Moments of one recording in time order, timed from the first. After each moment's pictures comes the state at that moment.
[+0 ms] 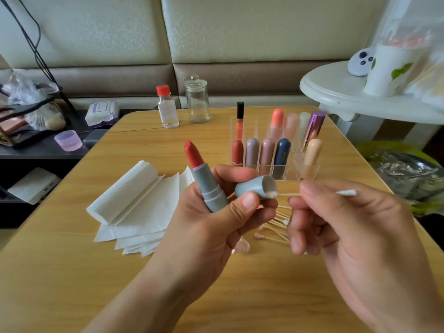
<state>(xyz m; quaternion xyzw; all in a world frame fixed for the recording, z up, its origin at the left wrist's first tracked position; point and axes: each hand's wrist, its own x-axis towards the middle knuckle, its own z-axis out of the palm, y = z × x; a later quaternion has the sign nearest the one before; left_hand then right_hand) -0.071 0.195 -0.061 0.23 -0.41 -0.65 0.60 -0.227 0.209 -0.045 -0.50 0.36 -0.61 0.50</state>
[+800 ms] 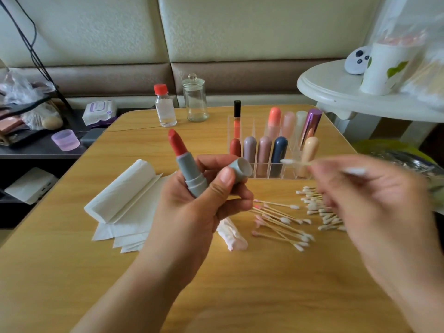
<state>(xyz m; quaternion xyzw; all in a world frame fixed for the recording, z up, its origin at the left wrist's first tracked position) -0.062 0.186 -0.059 0.32 -0.45 -0.56 0.62 -0.260 0.185 -0.054 -0.63 0.43 -0.59 0.28</state>
